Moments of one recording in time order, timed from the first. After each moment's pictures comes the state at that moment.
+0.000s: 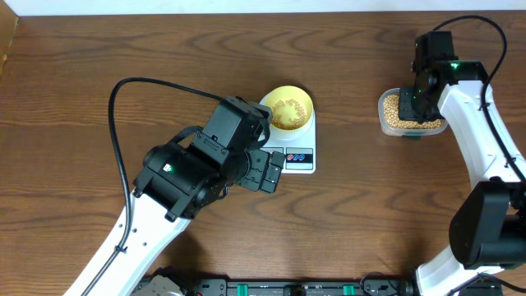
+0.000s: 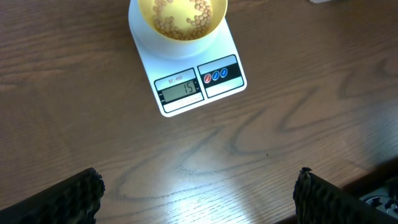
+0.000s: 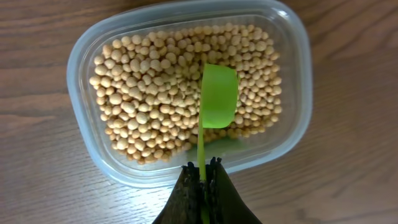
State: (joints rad) left arm -0.63 1.26 1.40 -1.18 0.02 -0.25; right arm 0.02 1.80 1.48 -1.00 0.19 0.14
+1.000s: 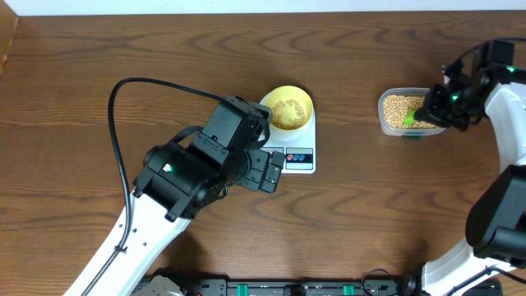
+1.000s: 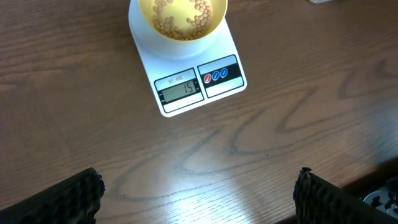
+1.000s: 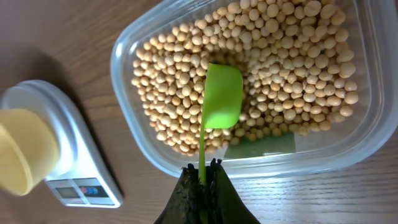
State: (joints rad) left arm -0.63 1.26 1.40 -1.18 0.02 -0.25; right arm -0.26 1.84 1.48 -1.01 -0.41 0.15
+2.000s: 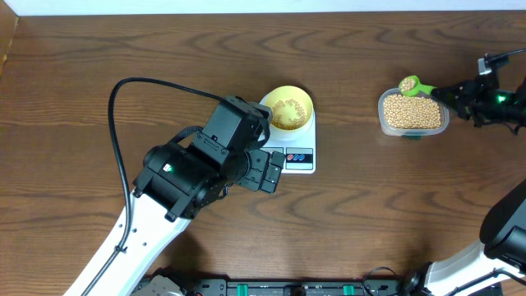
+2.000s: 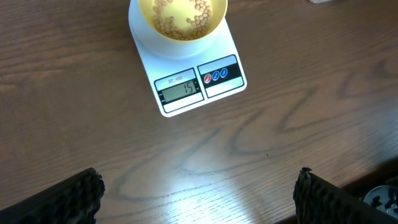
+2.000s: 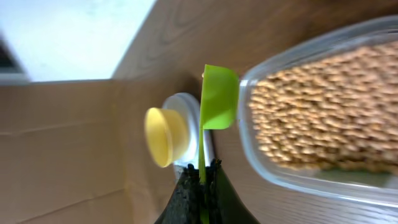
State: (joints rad) left arm -0.63 1.26 1.40 -1.18 0.02 -0.25; right arm -0.47 1.84 1.48 -0.95 -1.00 0.09
